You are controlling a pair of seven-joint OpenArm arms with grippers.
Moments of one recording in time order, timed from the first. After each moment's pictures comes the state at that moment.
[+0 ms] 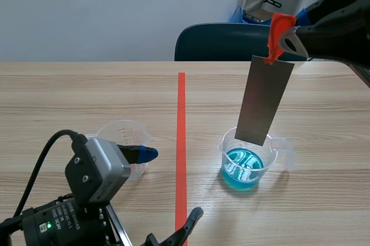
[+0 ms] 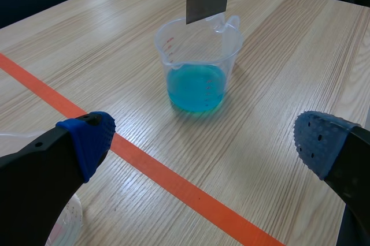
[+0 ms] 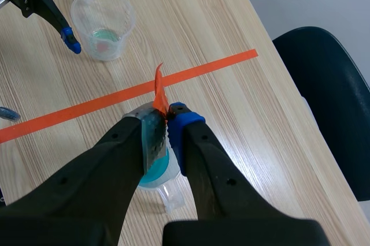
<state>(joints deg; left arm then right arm) 15.6 -38.3 42.7 96.1 -11.6 -7.3 -21.7 -11.7 53.0 10.6 130.6 50.7 40.3 -41.5</state>
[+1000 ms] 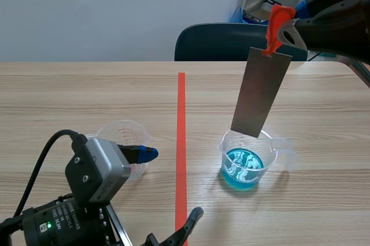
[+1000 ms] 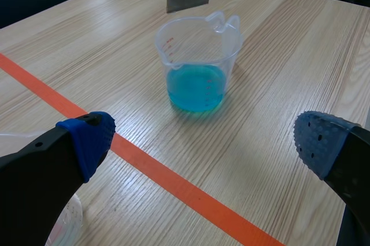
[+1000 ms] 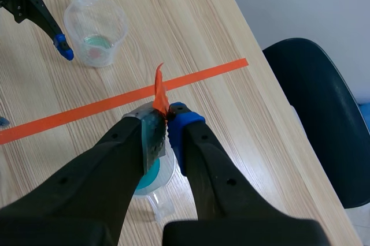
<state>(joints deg) 15.6 -38.3 42.7 96.1 -11.6 -7.3 -21.7 -11.7 53.0 10.6 130.6 47.7 40.8 -37.8</state>
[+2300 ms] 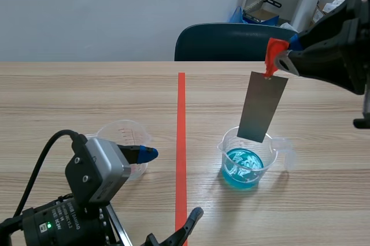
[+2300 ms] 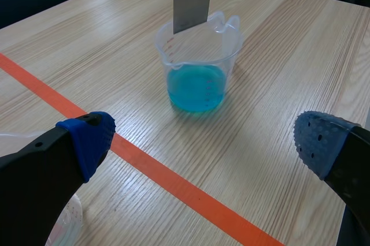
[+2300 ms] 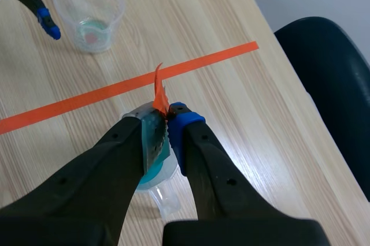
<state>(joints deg) 15.6 -38.3 42.7 96.1 -11.6 -7.3 -21.7 -11.7 52.4 3.6 122.4 38.1 42.1 -28.8</state>
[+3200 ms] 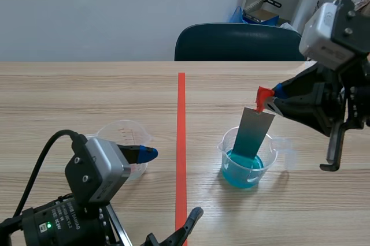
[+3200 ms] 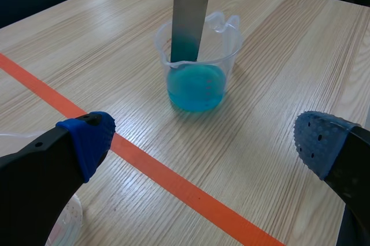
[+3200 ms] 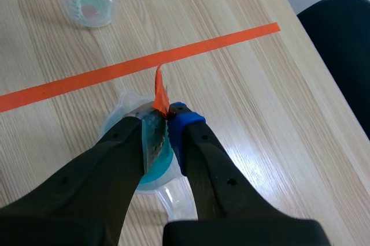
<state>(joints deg) 15.6 -38.3 42.7 96.1 -11.6 -7.3 -21.7 -11.7 48.8 -7.0 109.1 17.0 41.6 -8.2</state>
